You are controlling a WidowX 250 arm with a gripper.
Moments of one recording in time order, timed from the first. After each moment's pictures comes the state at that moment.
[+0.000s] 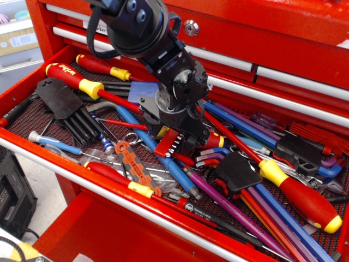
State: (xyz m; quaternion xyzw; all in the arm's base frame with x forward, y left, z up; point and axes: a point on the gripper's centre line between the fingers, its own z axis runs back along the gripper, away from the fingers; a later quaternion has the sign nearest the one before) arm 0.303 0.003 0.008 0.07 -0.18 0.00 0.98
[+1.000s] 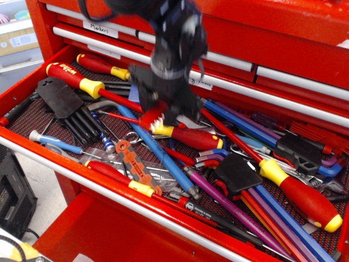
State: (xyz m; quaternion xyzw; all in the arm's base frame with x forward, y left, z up) arm 0.295 0.022 0.072 0.13 -0.11 -0.01 0.99
